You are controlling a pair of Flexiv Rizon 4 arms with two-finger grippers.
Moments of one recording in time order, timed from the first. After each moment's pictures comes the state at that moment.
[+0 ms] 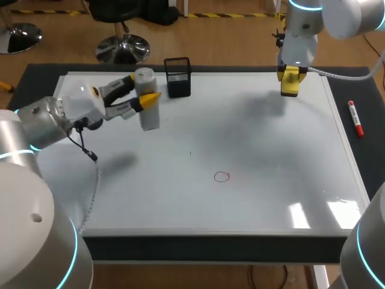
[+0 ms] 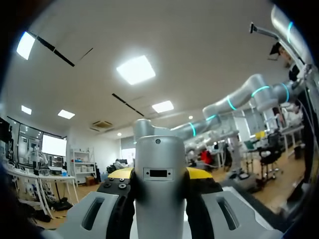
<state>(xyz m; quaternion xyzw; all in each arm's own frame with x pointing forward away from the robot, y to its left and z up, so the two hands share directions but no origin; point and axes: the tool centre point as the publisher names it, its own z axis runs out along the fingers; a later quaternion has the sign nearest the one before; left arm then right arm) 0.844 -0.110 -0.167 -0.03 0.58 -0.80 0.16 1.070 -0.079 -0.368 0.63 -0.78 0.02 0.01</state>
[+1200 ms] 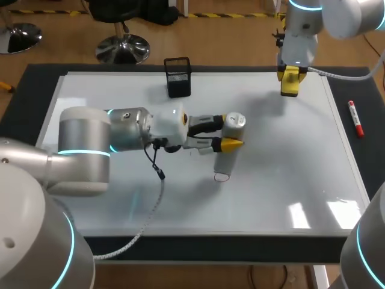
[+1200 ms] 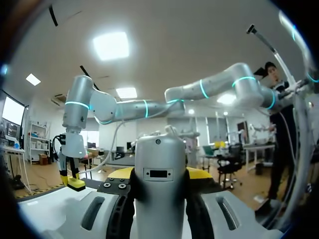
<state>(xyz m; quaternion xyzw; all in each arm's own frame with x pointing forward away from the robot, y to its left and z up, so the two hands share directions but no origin) 0.755 -0.298 -0.228 0.05 0.62 -0.79 -0.04 1.070 -0.080 -0.368 0.63 -0.78 0.02 0.01</state>
